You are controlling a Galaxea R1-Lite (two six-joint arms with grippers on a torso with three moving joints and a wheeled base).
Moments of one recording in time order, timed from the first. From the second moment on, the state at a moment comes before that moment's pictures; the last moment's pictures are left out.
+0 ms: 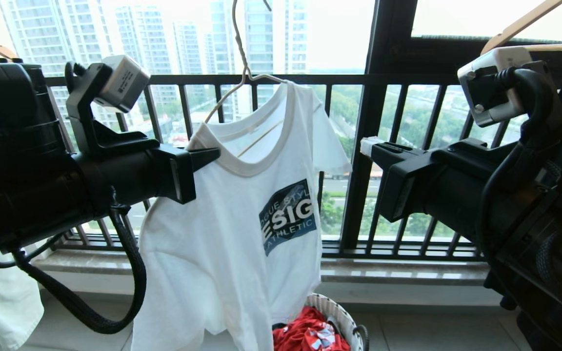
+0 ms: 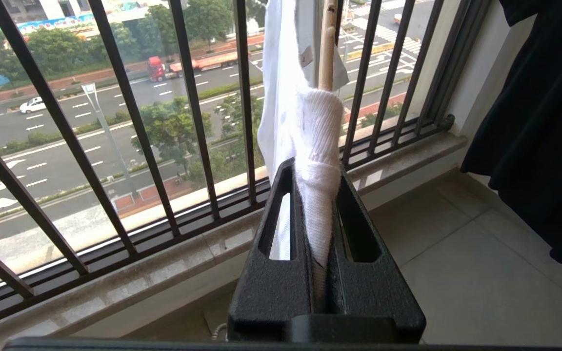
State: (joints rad) left arm -0.51 1.38 -0.93 -0.44 -0.11 -0.05; right arm 0.85 1.45 -0.86 -0.71 -0.40 -0.10
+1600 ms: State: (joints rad) left arm -0.53 0.98 -0.92 0.25 -0.11 0.06; right arm 0.83 1.39 -0.86 -0.69 -0.40 -0.13
